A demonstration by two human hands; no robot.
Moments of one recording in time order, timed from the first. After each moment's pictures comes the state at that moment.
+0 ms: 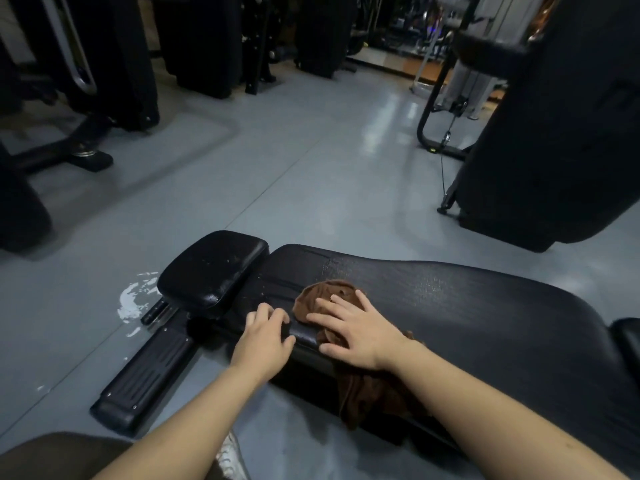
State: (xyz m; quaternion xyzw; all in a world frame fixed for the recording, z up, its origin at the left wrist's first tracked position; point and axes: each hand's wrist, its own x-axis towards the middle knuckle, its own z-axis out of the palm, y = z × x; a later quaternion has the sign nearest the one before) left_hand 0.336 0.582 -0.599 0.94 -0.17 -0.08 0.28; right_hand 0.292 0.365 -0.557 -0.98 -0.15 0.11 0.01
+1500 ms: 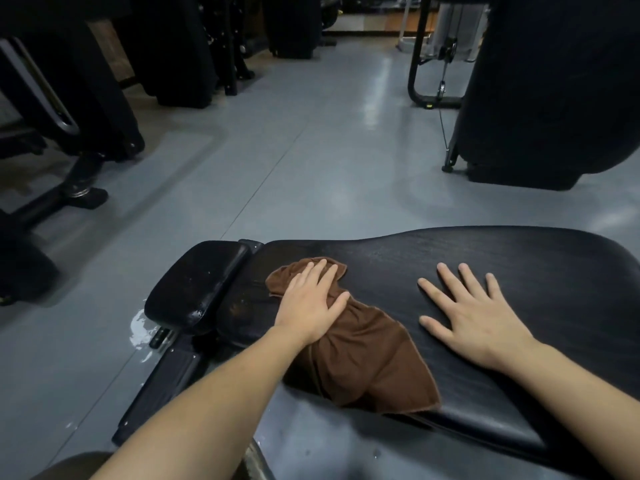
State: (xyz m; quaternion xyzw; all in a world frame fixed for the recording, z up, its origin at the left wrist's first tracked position) left_hand 0.382 0.462 -0.613 0.93 -0.35 0.00 0.14; right_hand 0.203 0.229 -0.538 -0.98 0.14 0.12 -0.07
